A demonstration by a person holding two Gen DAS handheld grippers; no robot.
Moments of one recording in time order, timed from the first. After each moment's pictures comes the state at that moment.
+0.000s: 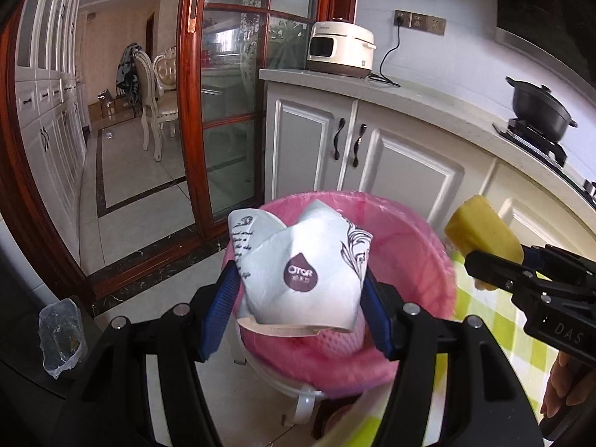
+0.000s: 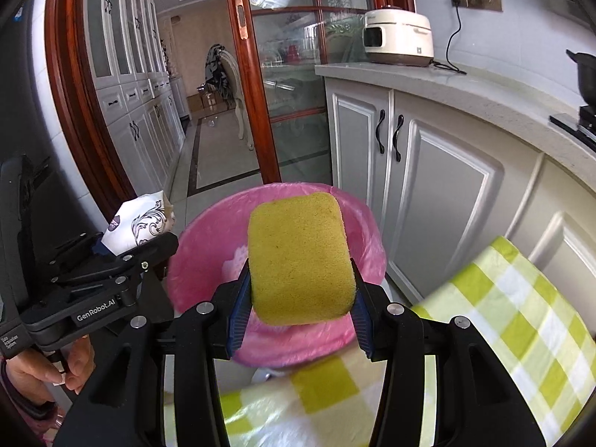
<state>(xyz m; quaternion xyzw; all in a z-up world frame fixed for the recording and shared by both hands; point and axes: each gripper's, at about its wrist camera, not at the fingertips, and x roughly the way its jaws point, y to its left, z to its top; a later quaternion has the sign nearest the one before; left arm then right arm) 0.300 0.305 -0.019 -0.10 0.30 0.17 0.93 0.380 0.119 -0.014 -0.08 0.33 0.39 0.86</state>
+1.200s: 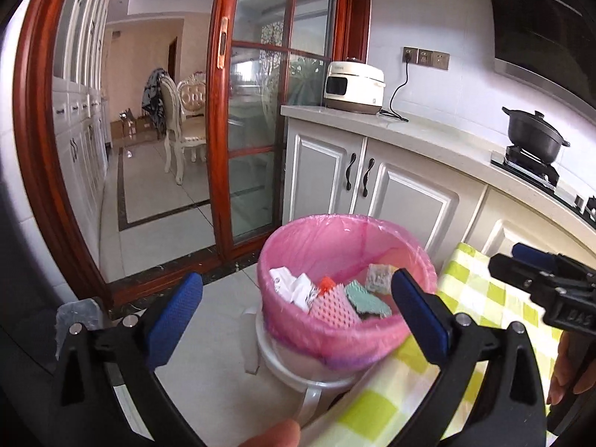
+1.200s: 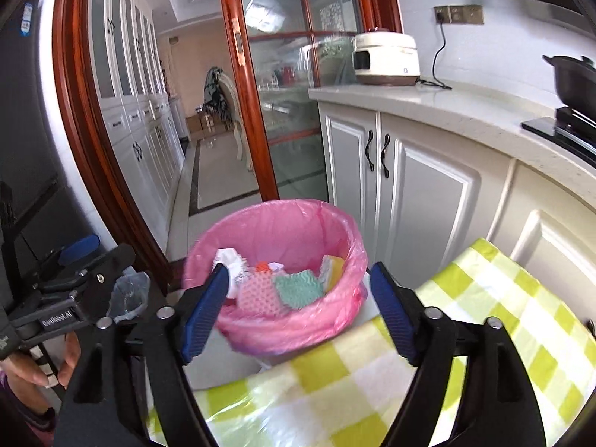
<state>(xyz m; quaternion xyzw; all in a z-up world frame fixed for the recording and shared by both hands) 0.205 0.268 0.018 -0.09 0.24 0.21 0.94 0.323 0.061 0.019 -0.04 0.29 0.39 0.87</state>
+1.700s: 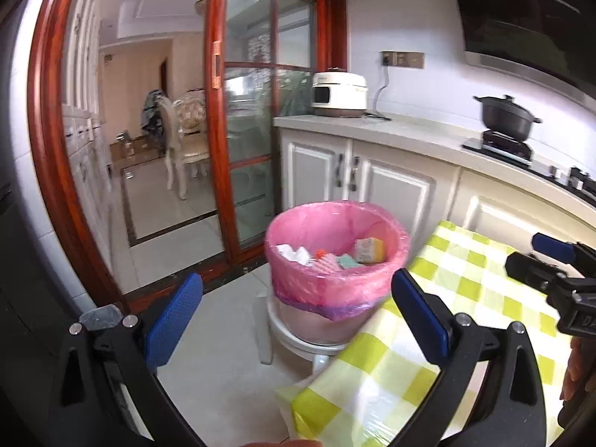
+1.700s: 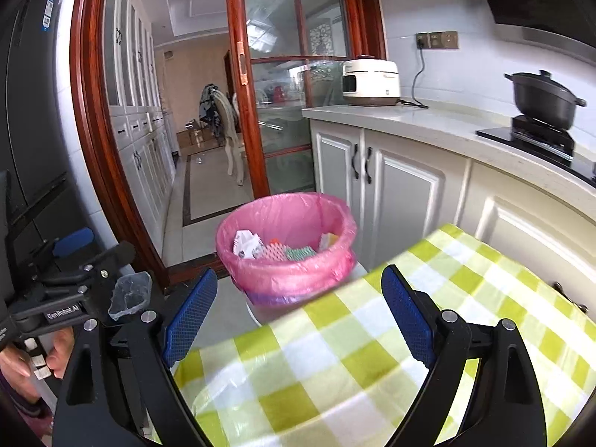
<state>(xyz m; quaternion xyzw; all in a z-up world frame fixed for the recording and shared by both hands) 0.106 0.209 0.032 -0.05 0.23 0.19 0.95 0.224 0.005 0.025 -0.05 0.25 0.35 0.90</state>
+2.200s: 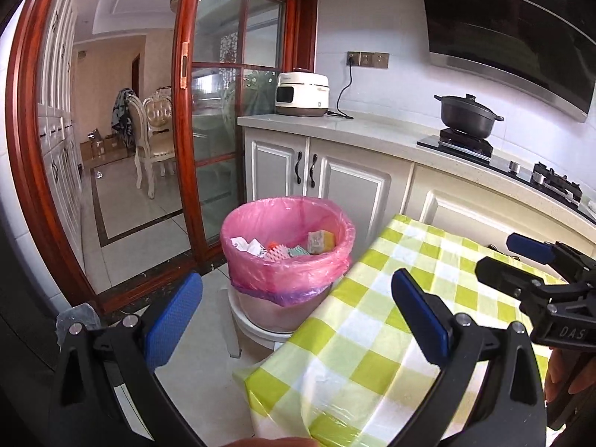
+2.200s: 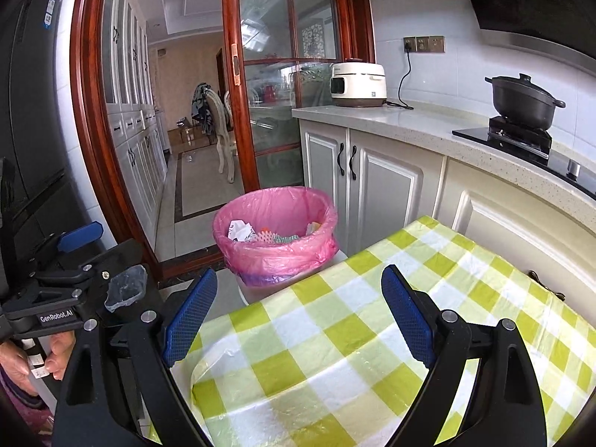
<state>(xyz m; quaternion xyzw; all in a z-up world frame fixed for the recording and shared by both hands) 0.095 0.167 0.043 -0.06 0.24 0.14 0.96 0.193 -0.028 0.035 -0.06 0.25 0.34 0.90</state>
